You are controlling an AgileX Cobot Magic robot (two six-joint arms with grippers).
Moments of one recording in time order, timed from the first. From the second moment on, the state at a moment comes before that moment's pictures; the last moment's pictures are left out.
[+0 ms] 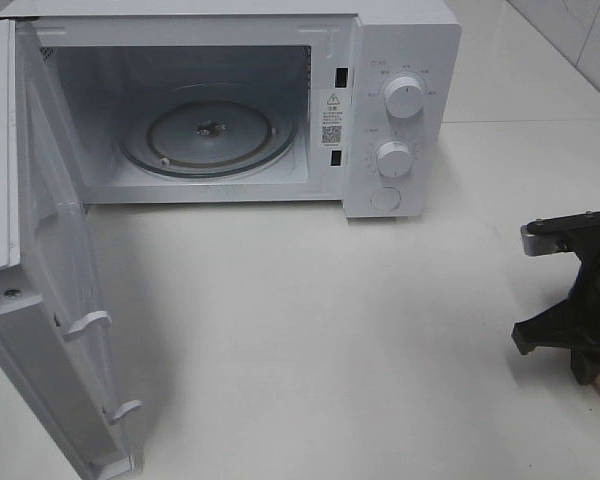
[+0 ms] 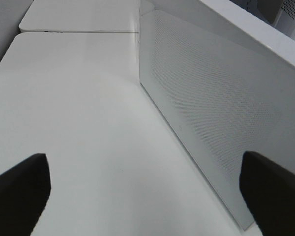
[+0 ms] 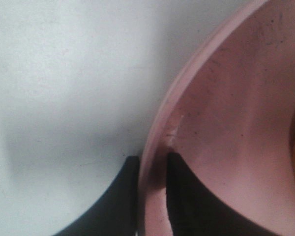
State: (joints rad) left arm 0.08 -0.01 -0.50 -0.17 1.04 0.13; right arm 0.15 1.76 -0.69 -0.29 0.54 0.29
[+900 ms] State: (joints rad) left arm 0.08 -0.01 -0.50 -0.17 1.04 0.13; right arm 0.31 1.69 -0.69 -0.58 0.72 0.61
